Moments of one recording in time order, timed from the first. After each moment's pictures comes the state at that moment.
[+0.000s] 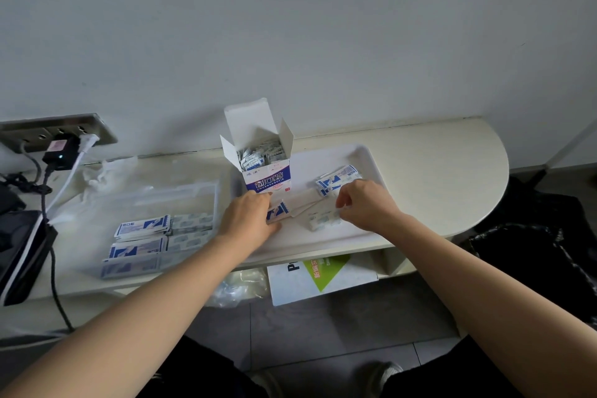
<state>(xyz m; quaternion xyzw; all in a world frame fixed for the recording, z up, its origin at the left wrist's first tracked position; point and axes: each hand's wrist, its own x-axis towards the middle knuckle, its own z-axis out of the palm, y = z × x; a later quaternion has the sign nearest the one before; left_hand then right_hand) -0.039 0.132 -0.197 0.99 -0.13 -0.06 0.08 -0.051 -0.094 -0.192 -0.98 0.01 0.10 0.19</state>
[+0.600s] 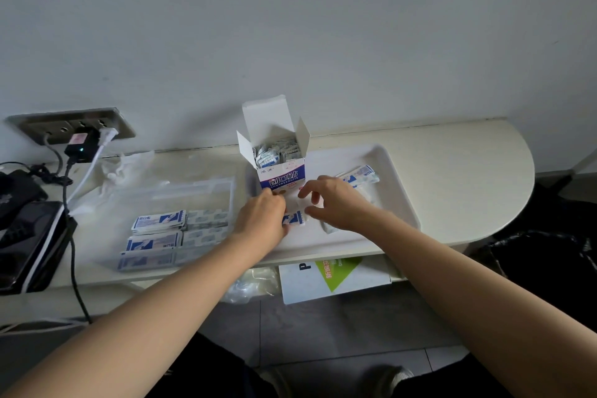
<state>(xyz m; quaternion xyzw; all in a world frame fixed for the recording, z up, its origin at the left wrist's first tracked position) -0.044 0.131 -0.192 0.99 -0.13 -0.08 0.03 -0.033 -0.034 -0.188 -0.95 -0.14 0.09 0.25</state>
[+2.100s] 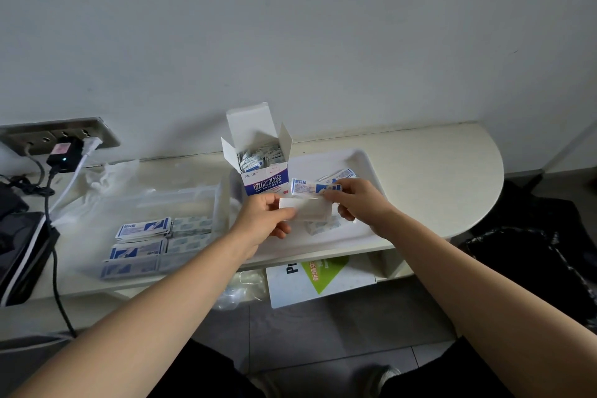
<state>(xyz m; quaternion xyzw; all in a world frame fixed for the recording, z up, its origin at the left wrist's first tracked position) -0.052 0.112 -0.186 0.75 0.05 -0.20 0.63 -0.055 -0.088 -0.184 -0.79 0.08 0.13 0.59</state>
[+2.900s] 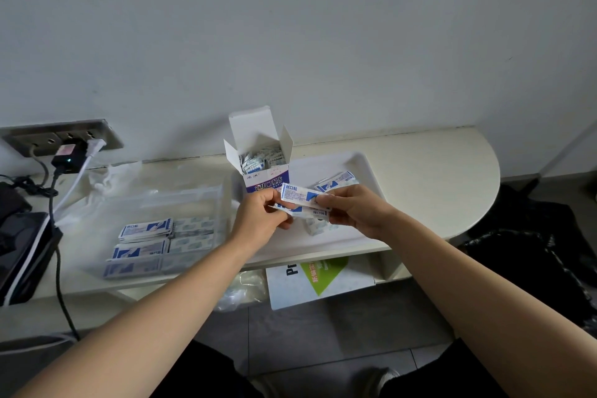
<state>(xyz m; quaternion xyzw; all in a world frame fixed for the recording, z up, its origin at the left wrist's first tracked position) -0.057 0.116 -0.186 0.80 -0.01 -0.09 0.60 -0.060 -0.081 -0.177 -0.66 0.11 0.22 0.71</state>
